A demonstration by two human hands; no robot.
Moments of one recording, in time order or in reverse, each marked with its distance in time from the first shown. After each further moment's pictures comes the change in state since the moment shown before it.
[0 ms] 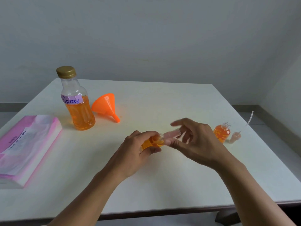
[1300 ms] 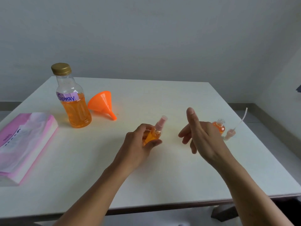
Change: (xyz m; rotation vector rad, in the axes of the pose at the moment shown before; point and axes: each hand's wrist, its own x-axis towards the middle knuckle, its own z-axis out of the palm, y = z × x) left_hand 0.015 0.000 0.023 -0.039 0.132 -0.130; right_hand -0.010 -0.016 -0.008 0.182 0.116 0.414
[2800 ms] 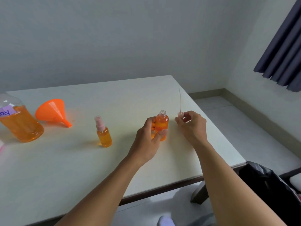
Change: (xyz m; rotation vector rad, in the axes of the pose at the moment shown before) left_hand 0.019 0.081 0.144 -0.117 -0.132 0.076; right_hand 0.050 0.151 -0.066 0.064 0.442 0.208
